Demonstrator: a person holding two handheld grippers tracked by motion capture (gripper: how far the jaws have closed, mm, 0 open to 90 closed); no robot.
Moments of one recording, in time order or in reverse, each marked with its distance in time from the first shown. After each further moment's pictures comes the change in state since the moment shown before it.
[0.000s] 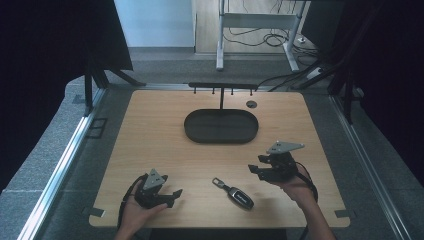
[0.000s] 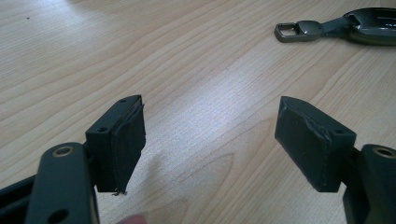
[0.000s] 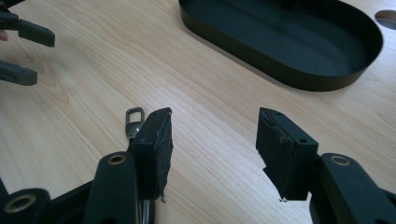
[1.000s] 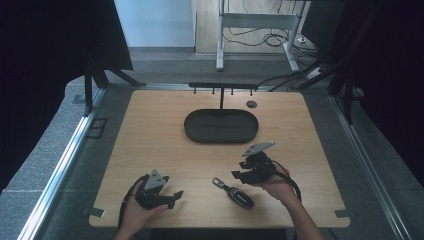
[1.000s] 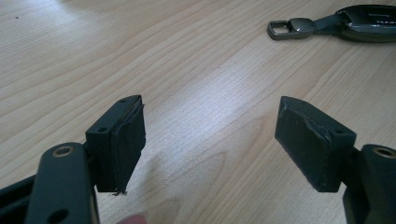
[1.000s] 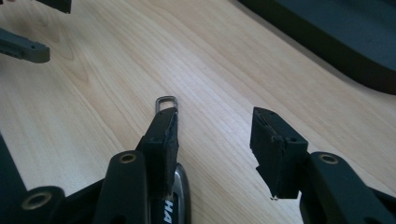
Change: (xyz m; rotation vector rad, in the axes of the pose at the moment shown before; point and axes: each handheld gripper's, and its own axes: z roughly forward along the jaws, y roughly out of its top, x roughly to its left) left arm -0.003 0.001 0.000 0.007 -0.016 0.009; right arm 0.030 0.014 0.046 0.149 0.085 -0.072
